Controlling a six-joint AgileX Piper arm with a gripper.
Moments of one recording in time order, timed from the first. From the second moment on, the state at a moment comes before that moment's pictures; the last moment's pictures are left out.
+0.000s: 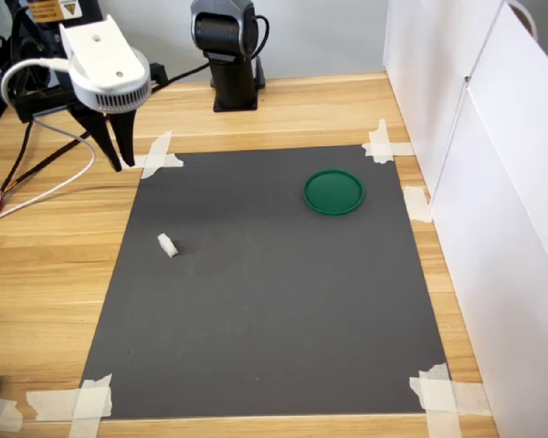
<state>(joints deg) -18.6 84.0 -69.9 9.7 57.8 -63.7</state>
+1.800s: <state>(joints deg) -11.0 98.5 -71.3 0.3 56.3 -61.1</state>
